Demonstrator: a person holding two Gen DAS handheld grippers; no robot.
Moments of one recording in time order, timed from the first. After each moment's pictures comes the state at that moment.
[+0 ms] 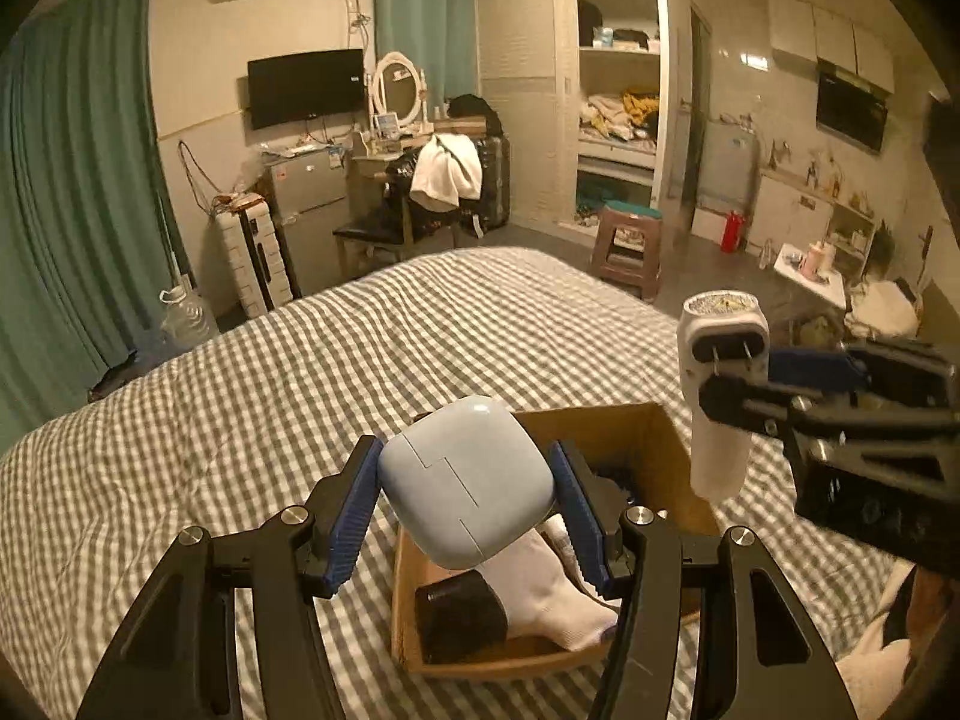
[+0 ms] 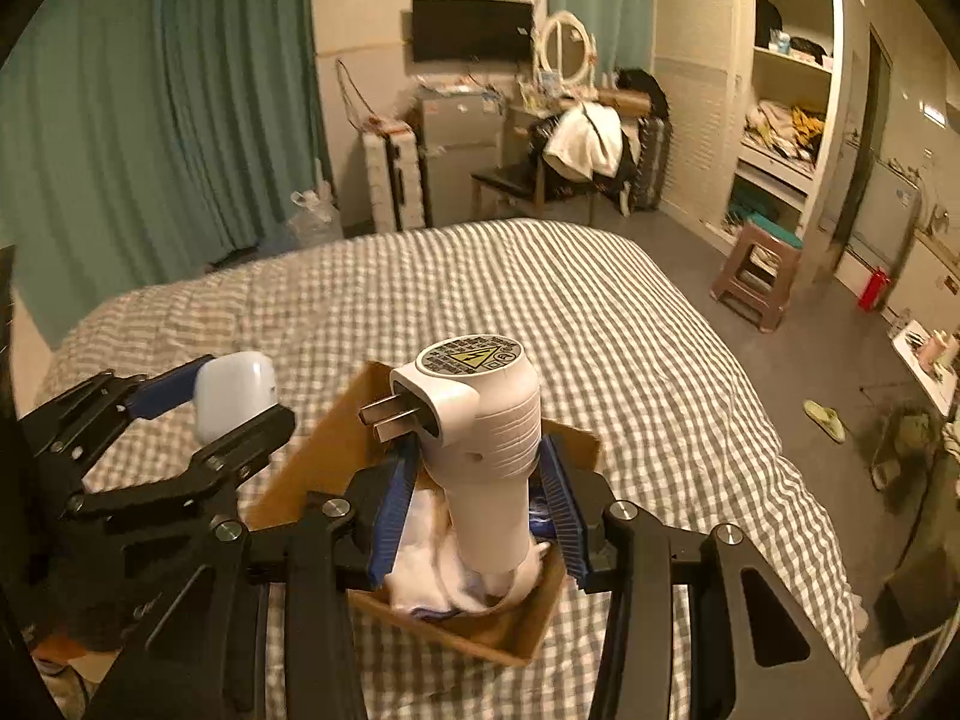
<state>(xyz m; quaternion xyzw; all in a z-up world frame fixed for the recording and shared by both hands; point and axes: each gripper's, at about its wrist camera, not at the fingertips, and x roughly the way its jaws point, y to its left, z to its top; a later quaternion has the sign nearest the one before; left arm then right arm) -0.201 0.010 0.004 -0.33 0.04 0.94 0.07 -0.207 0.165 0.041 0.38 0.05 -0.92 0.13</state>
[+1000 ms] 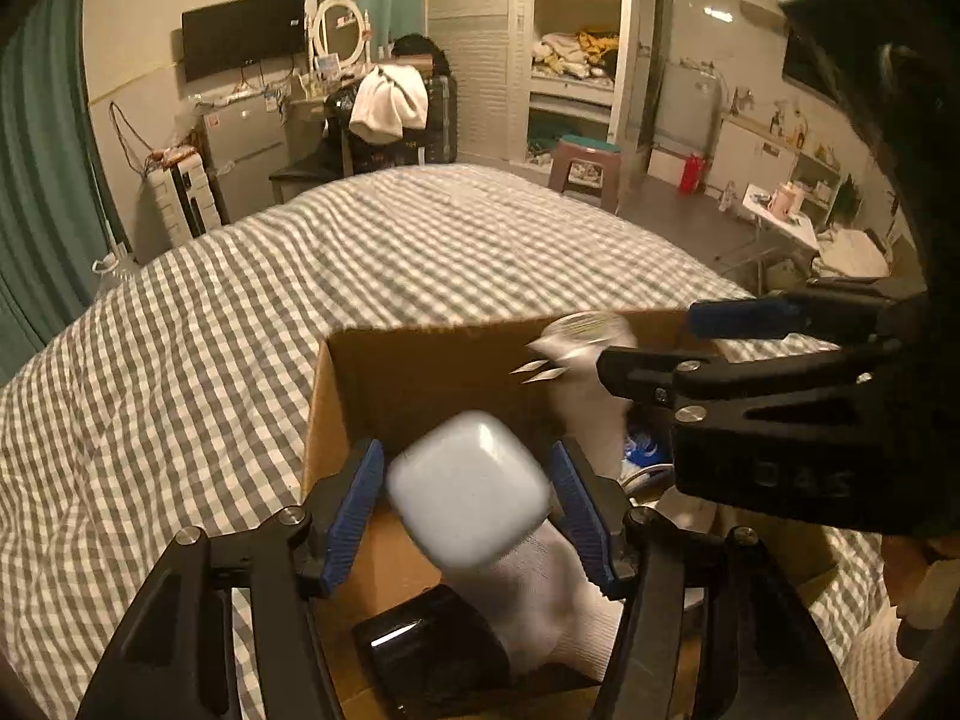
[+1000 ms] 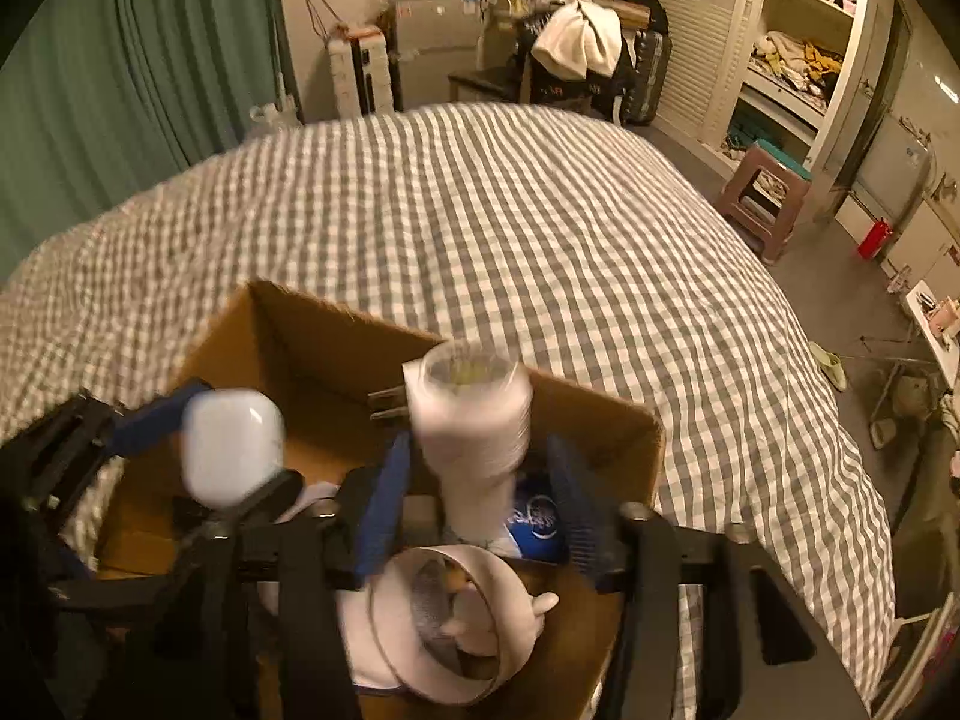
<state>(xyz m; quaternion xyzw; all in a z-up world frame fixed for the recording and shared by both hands) -0.246 0.026 -0.083 -0.38 0.05 0.91 0.14 -0.301 0.161 -0.071 0.46 0.06 -0.88 0.11</state>
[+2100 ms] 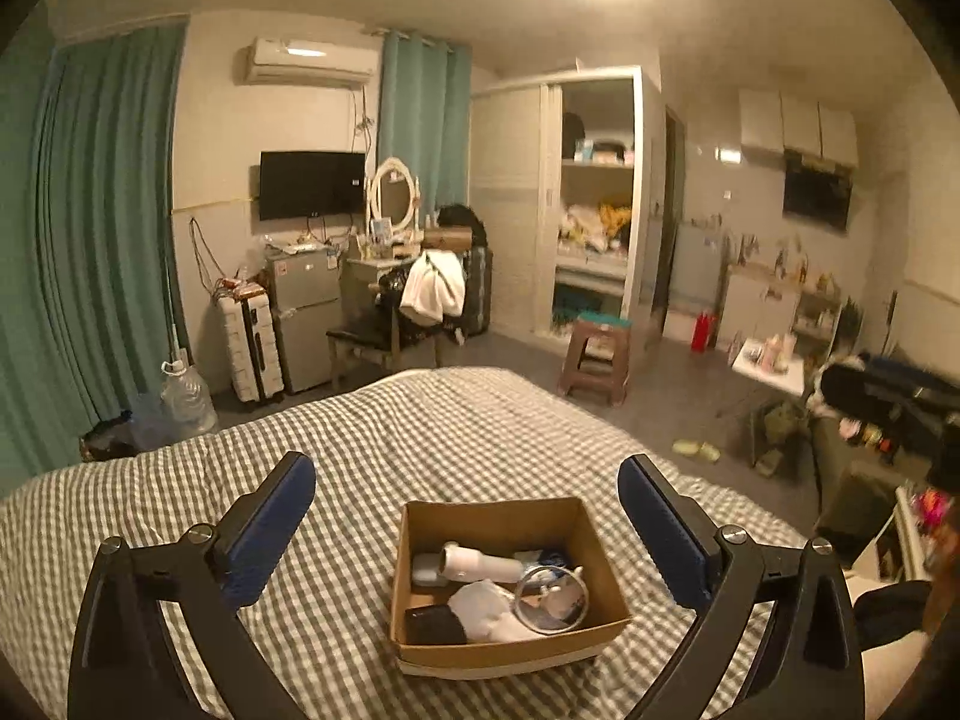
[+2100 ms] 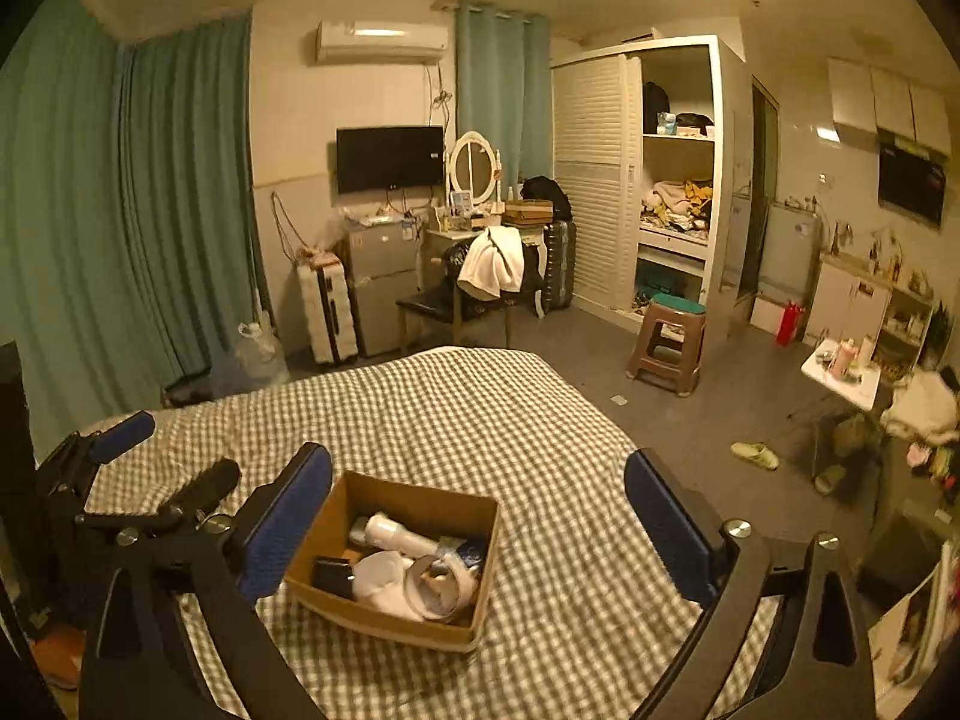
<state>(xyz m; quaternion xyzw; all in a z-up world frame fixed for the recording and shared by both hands) -0.073 -0.009 0.113 -0.19 0.00 0.98 0.10 -0.065 0.221 0.161 0.23 -0.01 -0.97 0.04</state>
